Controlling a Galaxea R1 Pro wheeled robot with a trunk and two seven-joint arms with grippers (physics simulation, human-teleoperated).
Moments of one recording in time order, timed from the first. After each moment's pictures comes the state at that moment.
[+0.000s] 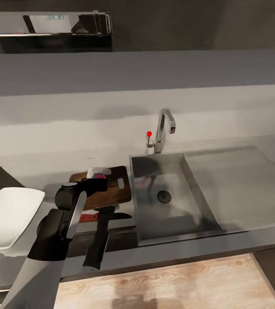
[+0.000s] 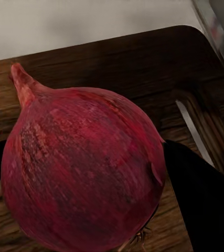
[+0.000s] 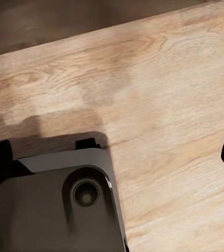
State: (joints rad) left arm -0.69 -0.07 -0.11 -1.53 0.08 0.96 0.04; right arm -0.29 0.02 -0.43 -0.04 0.30 -0.52 -0.15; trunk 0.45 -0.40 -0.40
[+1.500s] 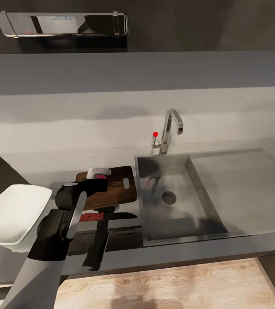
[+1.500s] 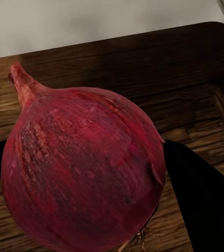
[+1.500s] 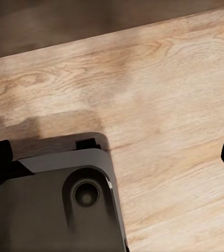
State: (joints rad) left arm -0.68 -0.07 -0.11 -1.52 0.08 0.96 0.04; right arm -0.29 0.02 -0.43 -0.04 0.30 -0.52 -0.15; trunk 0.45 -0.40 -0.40
